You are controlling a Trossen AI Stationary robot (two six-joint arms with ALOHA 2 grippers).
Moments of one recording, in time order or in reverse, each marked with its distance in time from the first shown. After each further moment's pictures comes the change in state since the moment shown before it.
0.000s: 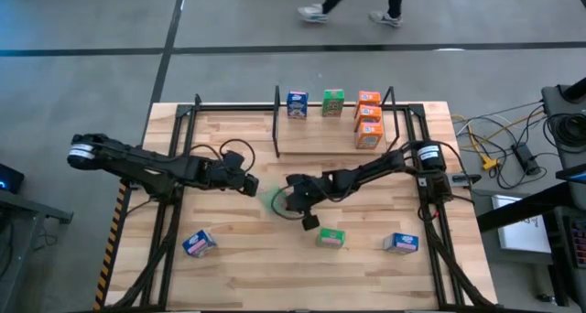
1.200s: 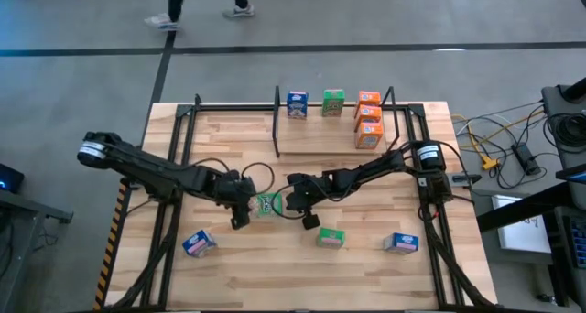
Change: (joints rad) left arm -0.123 0.126 0.071 -0.077 0.289 0.573; right arm 0.000 -0.010 -0.003 0.001 0.006 0.014
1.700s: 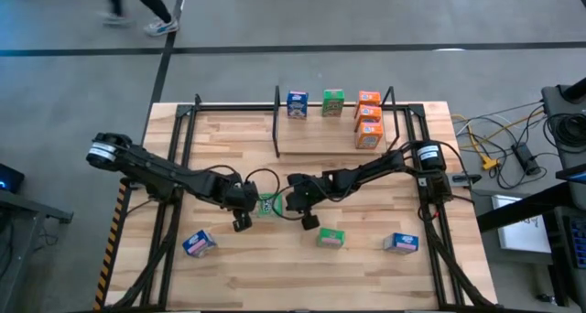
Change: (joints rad) left arm -0.011 0.116 0.010 -0.019 -0.016 -0.001; right arm 0.000 0.000 0.002 0.003 0.000 0.039
